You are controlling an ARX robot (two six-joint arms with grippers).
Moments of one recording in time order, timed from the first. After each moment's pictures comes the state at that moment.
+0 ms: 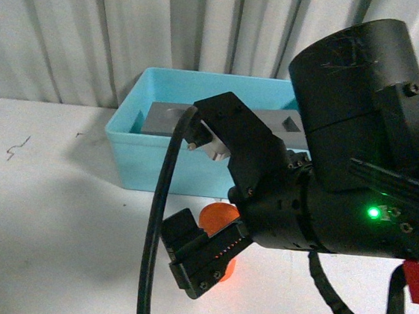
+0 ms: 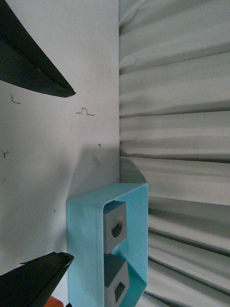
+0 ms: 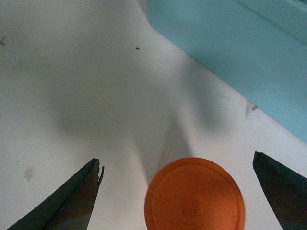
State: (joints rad) left arm 0.00 0.01 0.01 0.00 0.00 -0.01; right arm 0.52 1.93 0.96 0.24 -0.23 -0.21
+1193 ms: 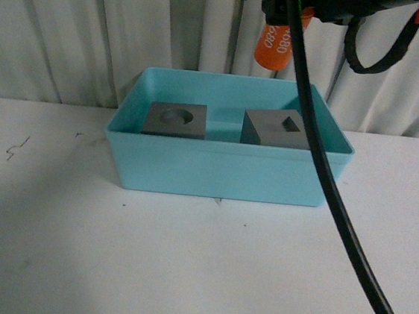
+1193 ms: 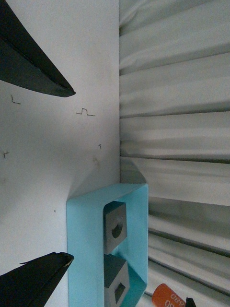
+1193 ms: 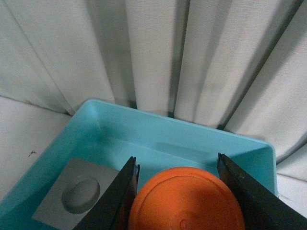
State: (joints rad) left arm 0.00 0.01 0.01 0.00 0.00 -0.01; right arm 0.35 2.00 1.48 0.24 -0.06 -0.02
